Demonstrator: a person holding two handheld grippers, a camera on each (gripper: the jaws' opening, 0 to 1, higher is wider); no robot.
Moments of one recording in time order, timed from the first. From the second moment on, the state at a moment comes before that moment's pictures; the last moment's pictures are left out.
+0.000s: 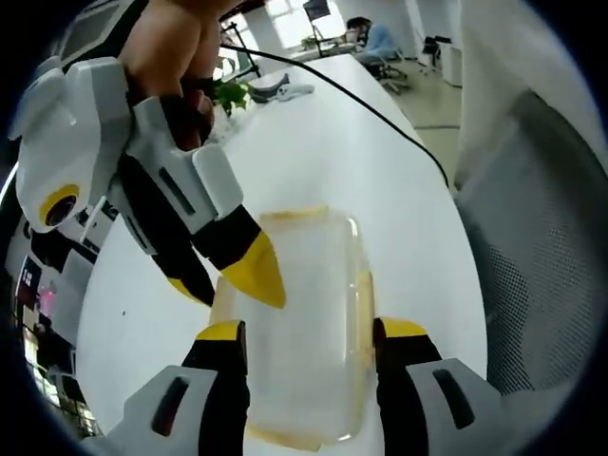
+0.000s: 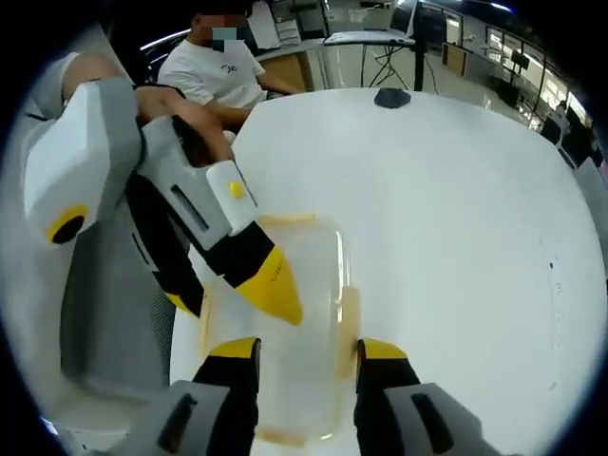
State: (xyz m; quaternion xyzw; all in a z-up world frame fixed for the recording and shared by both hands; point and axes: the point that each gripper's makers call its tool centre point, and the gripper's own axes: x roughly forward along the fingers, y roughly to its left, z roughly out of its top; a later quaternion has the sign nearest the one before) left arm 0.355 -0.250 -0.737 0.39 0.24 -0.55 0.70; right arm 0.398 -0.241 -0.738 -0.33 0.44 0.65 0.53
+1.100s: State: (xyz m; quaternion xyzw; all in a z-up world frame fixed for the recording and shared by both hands) left arm 0.351 -0.251 -0.740 0.40 0.23 -0.53 0.71; right arm 0.392 -0.242 -0.742 -0.35 0.48 0.64 0.48
